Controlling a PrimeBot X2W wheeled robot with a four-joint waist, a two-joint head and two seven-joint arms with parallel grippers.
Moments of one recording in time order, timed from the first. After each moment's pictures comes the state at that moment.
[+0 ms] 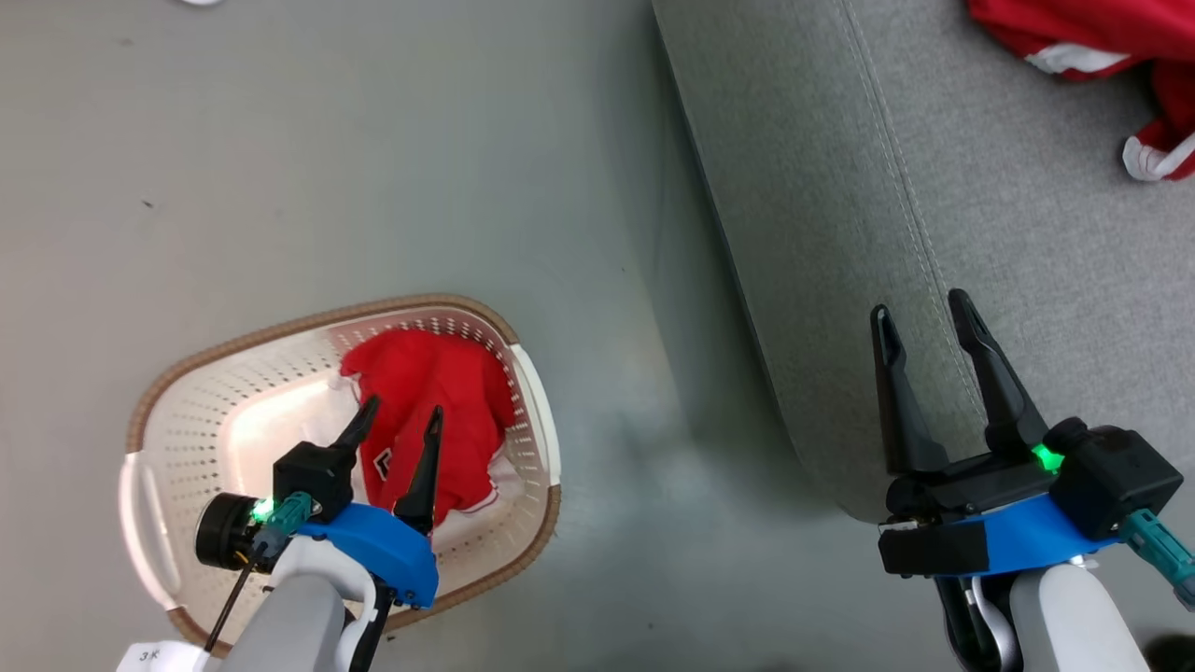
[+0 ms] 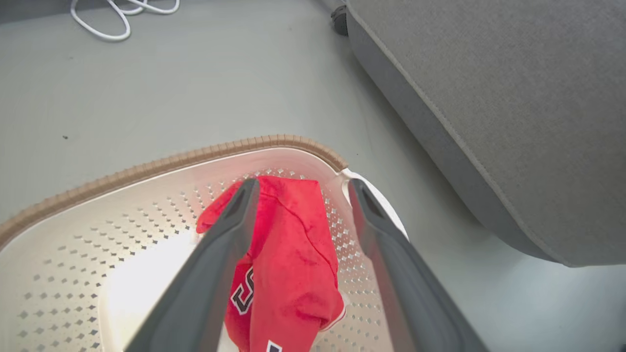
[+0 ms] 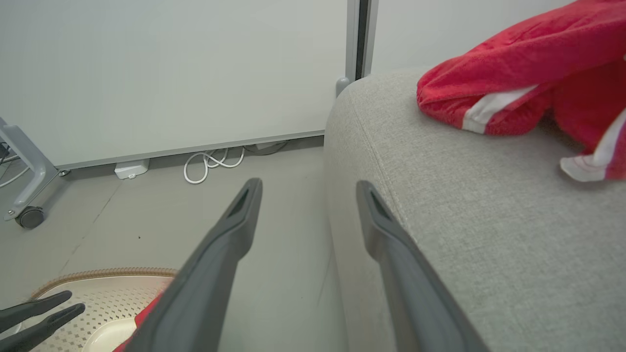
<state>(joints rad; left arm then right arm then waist) -0.36 0.16 -0.34 0.68 -0.29 -0.13 -0.26 -0.18 -0.05 0.07 0.03 0.18 0.13 -0.26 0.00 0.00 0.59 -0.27</state>
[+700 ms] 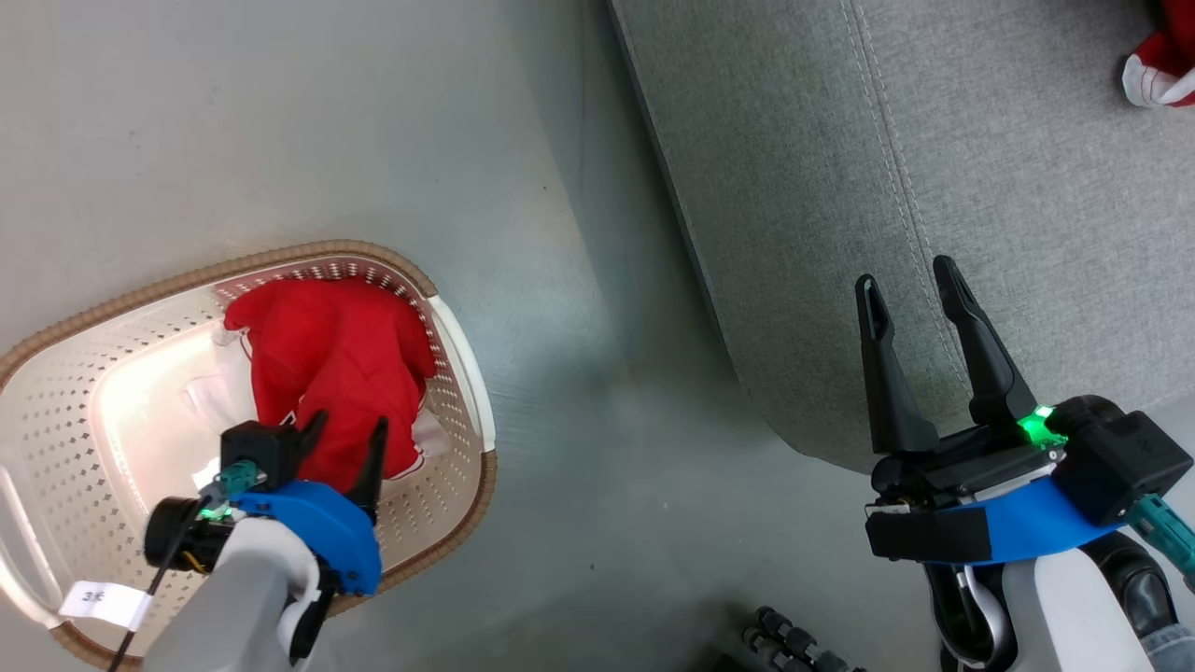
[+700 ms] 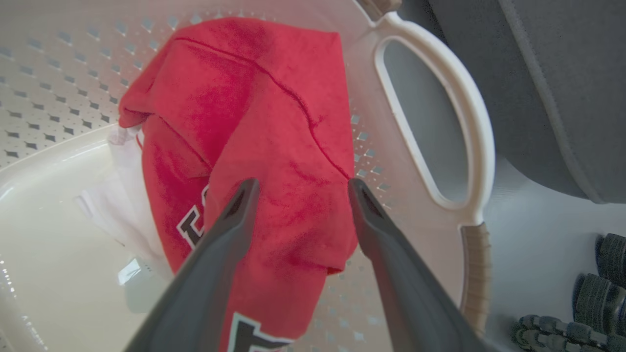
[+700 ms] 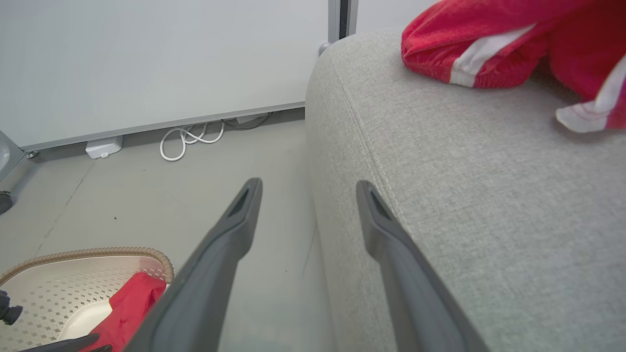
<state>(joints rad) -0.52 0.26 -0.57 0.93 -0.59 -0.13 -0.25 -0.22 -0.05 0.11 -0.01 0.23 0.13 -0.26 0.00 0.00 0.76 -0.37</state>
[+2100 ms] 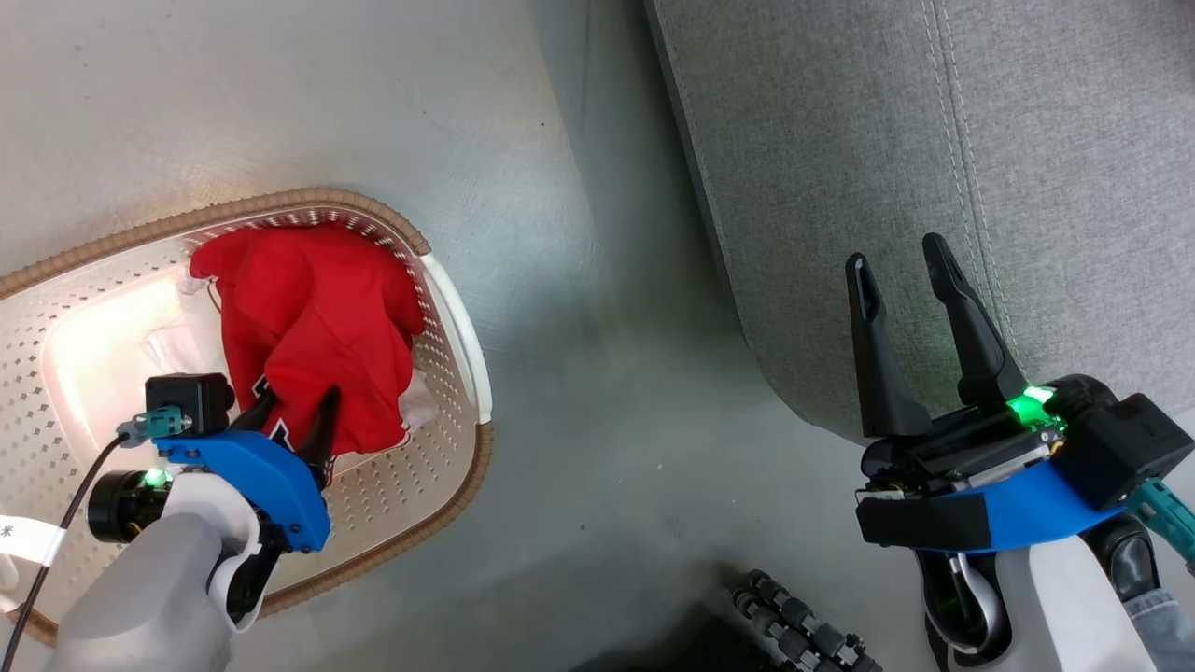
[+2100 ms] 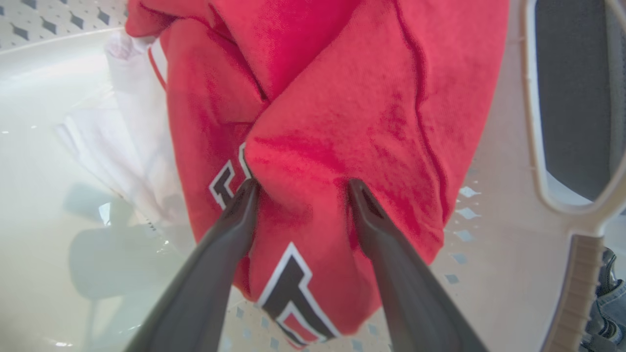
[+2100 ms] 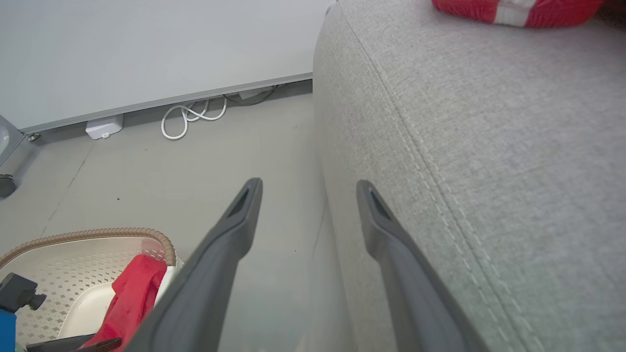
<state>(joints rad) -0.60 0.41 -0.76 0.86 -0.92 -0.13 -0.11 -0.25 -0.05 0.14 -0.02 0.28 0.13 -0.26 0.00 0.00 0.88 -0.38</state>
